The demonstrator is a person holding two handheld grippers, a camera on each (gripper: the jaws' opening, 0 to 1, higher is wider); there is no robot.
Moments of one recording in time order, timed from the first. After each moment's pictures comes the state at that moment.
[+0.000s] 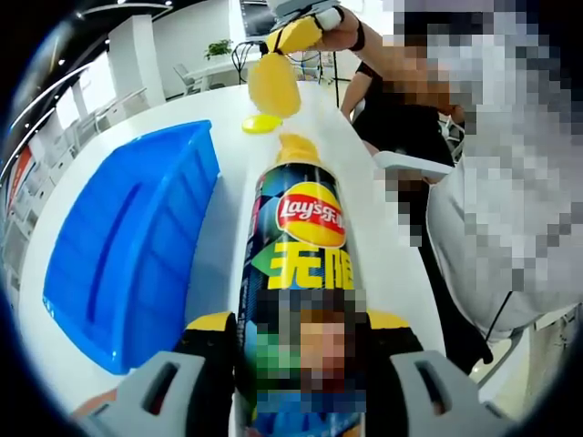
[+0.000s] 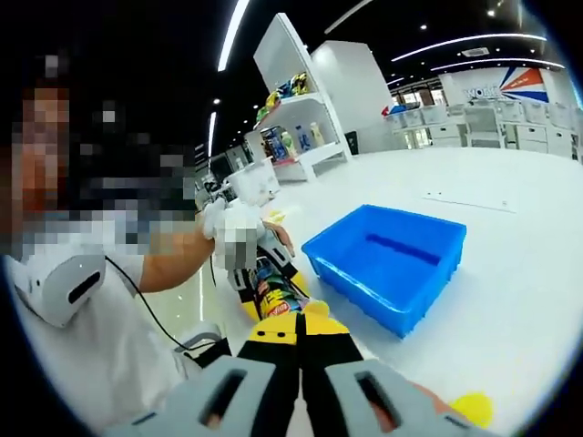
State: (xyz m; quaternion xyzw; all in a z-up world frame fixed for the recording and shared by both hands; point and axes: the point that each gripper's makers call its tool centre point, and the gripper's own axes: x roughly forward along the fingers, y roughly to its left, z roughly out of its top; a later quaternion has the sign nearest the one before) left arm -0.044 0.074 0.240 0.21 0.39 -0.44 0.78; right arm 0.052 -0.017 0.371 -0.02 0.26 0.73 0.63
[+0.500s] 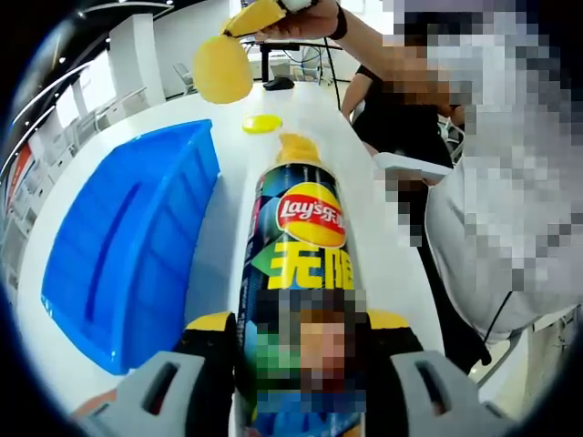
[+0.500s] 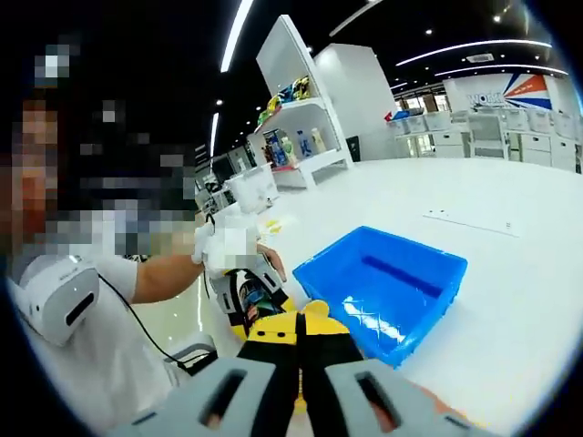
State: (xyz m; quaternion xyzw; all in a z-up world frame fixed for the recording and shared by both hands) left arm -0.046 0.071 0.241 0.20 0.39 -0.44 0.78; right arm 0.073 0.017 0.392 -0.03 0.25 0.74 0.63
